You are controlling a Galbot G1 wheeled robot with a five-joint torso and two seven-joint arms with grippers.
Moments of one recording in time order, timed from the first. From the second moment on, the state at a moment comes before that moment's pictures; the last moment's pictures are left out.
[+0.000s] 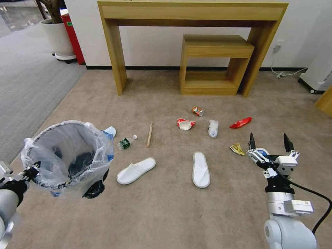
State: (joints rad) left arm 1.49 -1.27 -1.18 -2.38 -1.35 0.74 -0.70; right arm -1.52 1.51 0.79 2.14 0.09 0.26 -0.07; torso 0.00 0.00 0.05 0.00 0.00
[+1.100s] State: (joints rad) left arm 1.50 -1.27 -1.18 -2.39 -1.34 0.74 -0.68; right arm -1.54 1.52 0.80 2.15 0.08 0.27 -0.06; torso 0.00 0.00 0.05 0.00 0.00
